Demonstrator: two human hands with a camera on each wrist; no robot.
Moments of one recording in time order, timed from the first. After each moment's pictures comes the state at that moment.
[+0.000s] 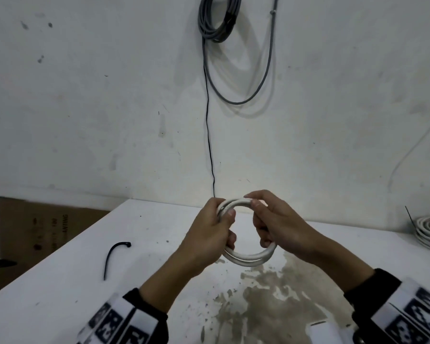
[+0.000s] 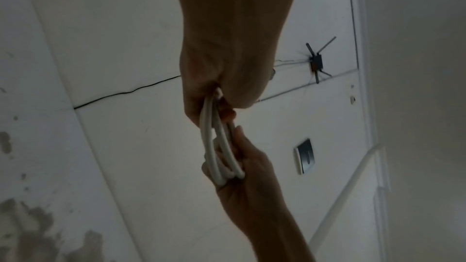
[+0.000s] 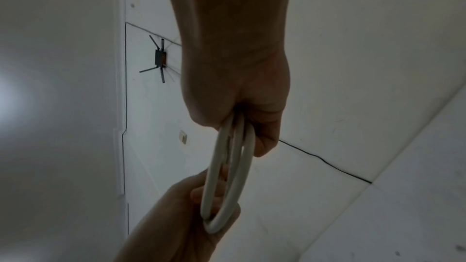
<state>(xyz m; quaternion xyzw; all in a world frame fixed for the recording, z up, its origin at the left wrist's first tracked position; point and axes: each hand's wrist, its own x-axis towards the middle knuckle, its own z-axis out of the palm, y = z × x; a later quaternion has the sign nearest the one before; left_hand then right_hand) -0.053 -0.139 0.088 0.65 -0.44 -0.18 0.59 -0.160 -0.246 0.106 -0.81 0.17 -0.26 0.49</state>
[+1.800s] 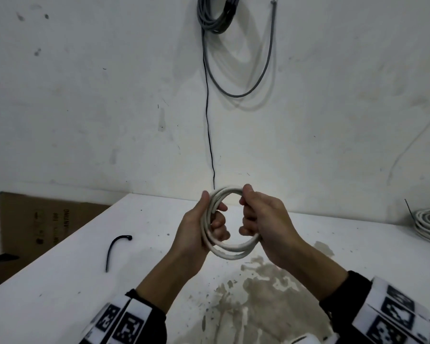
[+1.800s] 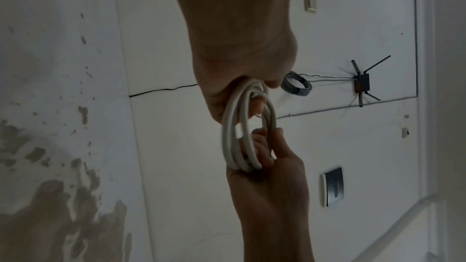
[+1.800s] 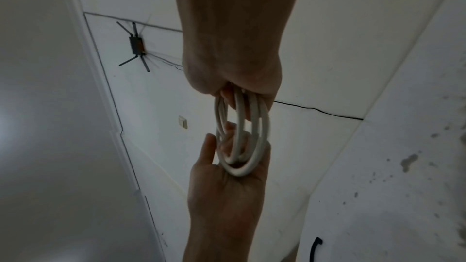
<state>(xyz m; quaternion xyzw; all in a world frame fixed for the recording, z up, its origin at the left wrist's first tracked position) -0.037 -0.136 0.069 0.40 -0.29 -0.39 0.78 -0.139 -0.216 0.098 -0.62 0.20 -0.36 0.67</state>
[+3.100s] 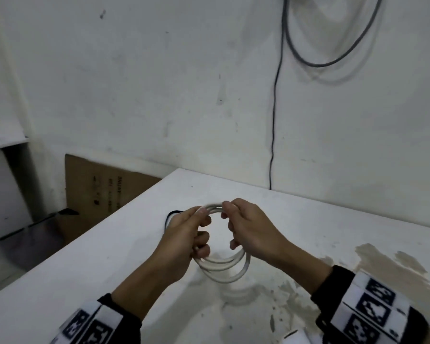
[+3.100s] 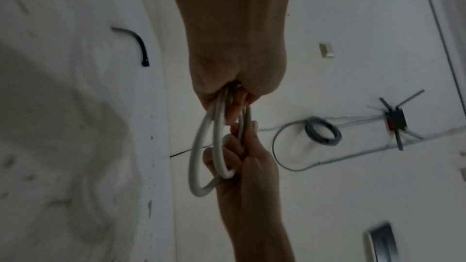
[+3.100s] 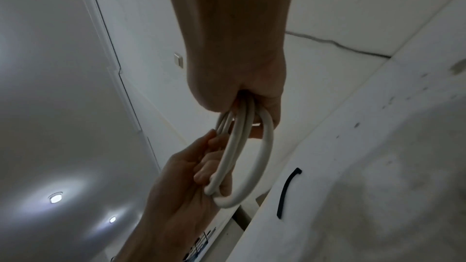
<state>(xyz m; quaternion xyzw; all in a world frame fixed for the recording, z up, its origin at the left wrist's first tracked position) 0.052 -0.050 0.028 0.54 -0.23 -0.29 0.75 -0.021 -0.170 0.044 -0.84 0.15 -0.17 0.50</state>
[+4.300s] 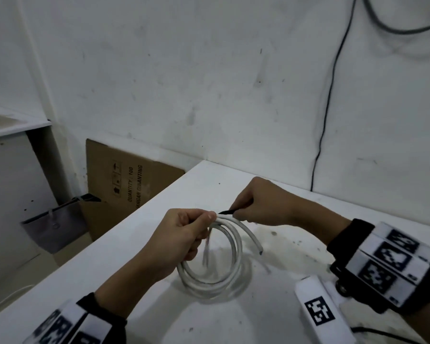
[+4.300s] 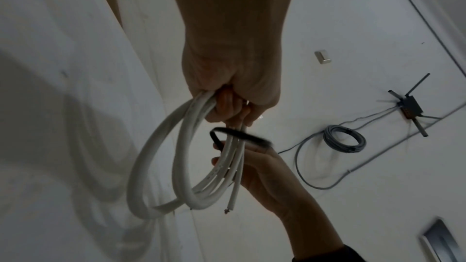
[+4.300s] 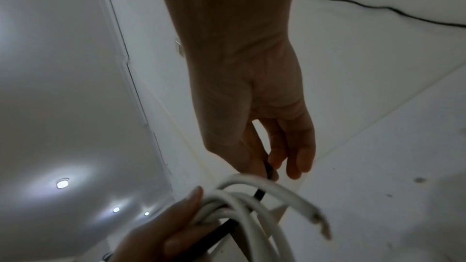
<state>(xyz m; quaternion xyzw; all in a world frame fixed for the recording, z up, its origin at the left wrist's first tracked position) 0.138 -0.028 0.014 0.66 -0.27 -0.25 0.66 0.086 -0.208 0.061 -0.96 0.08 -0.01 0.28</state>
